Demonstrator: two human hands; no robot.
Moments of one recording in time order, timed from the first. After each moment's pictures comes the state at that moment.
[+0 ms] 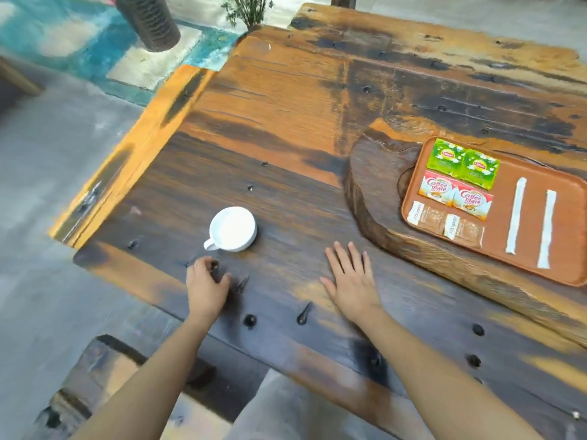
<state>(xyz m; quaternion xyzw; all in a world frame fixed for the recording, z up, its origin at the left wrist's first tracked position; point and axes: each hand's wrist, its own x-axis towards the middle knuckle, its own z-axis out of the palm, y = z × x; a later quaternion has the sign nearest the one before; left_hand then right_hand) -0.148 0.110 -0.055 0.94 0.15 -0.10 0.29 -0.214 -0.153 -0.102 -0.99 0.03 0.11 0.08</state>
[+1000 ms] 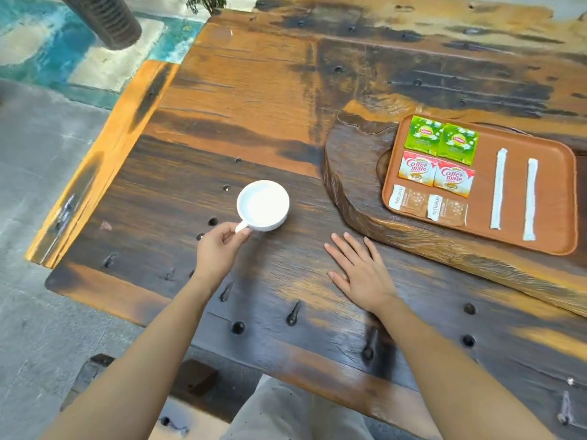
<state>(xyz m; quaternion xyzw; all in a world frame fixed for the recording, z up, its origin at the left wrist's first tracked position) -0.098 0.047 -0.028 0.84 0.04 -0.18 0.50 -0.228 -0.202 -0.119 -0.99 -0.01 0.07 0.11</state>
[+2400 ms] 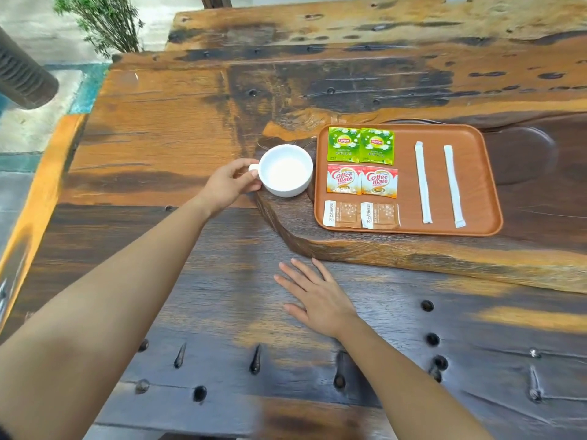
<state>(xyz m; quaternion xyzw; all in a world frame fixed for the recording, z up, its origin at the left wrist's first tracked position) 0.032 -0.149 -0.018 0.78 -0.16 -0.34 0.51 -0.229 -0.206 -0.120 -0.99 -0.02 0.05 0.16</state>
